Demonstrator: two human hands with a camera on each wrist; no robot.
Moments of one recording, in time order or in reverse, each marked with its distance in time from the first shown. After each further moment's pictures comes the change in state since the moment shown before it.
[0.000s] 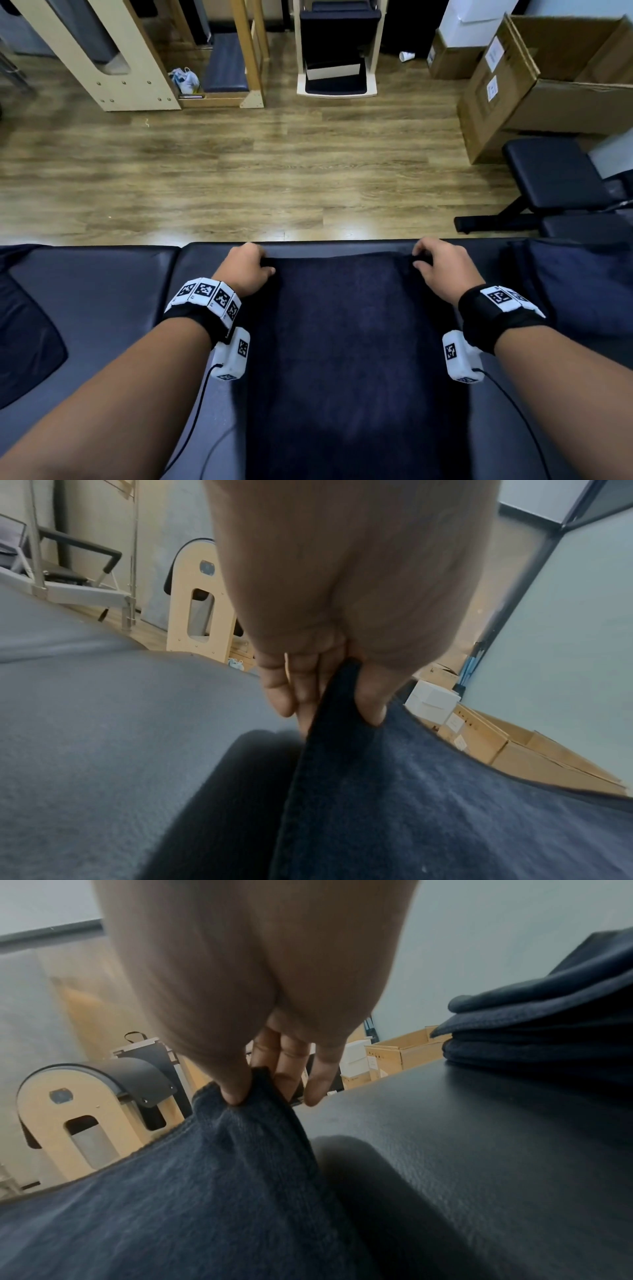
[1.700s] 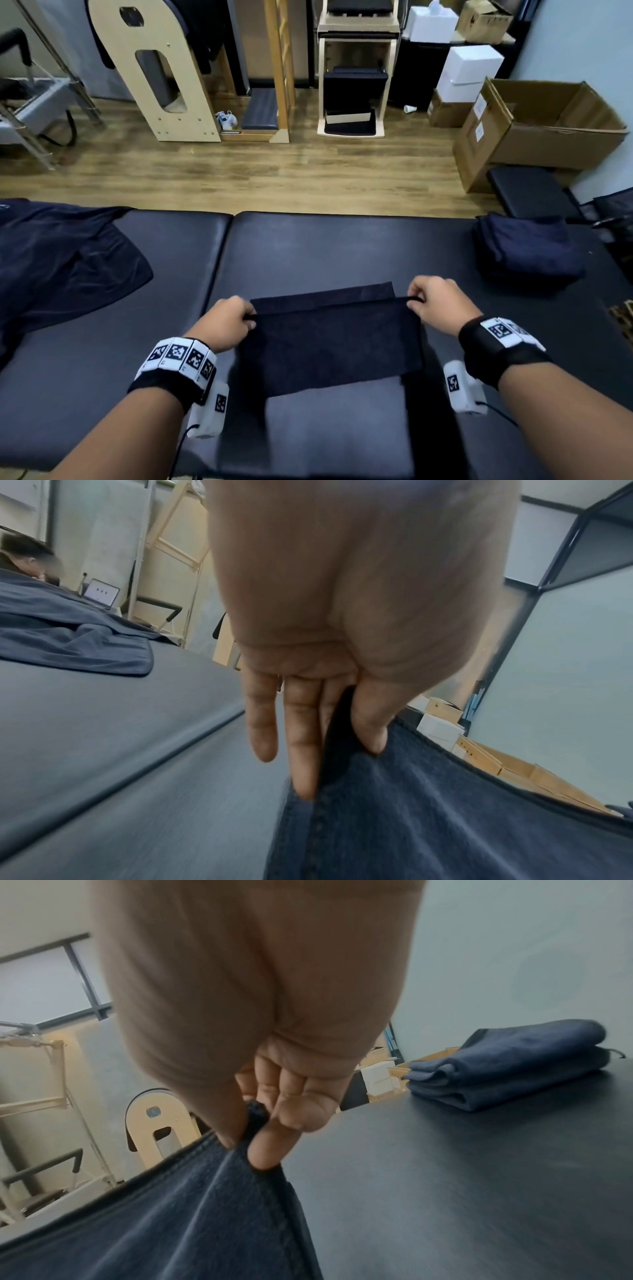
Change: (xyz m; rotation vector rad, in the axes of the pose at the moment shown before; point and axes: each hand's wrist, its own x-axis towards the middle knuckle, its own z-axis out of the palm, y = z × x) left_hand -0.266 -0.084 0.041 0.003 -0.041 0.005; right_hand -0.230 -0.043 -0.014 -0.051 -0.166 -0.036
